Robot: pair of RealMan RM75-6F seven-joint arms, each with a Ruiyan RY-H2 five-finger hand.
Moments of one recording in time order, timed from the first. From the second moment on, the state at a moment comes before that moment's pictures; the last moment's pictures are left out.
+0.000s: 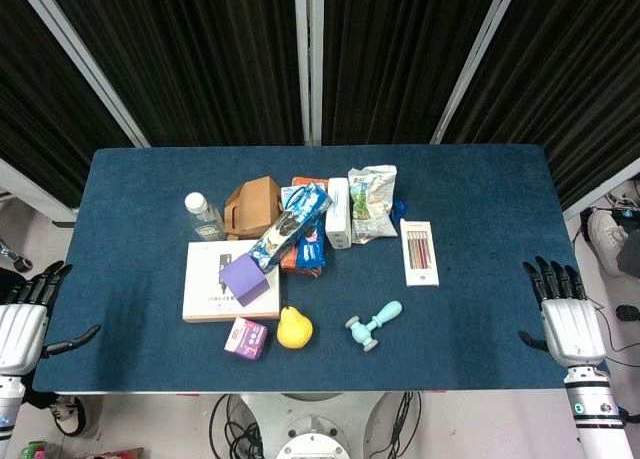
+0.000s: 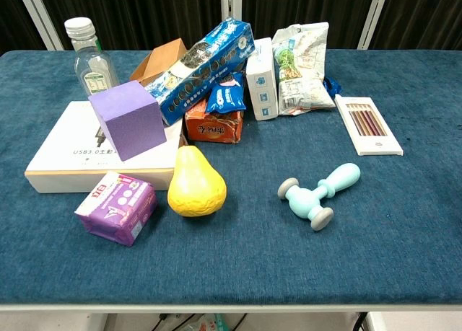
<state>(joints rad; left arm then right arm) -0.10 -1.16 -0.03 -1.47 1.54 1.52 -0.02 0.20 -1.17 -0.03 -1.70 -1.35 1.47 -0.30</state>
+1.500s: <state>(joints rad) -0.09 -1.16 -0.03 -1.48 1.54 1.53 0.01 0.50 -1.38 0.02 -1.80 -1.40 0.96 -0.44</state>
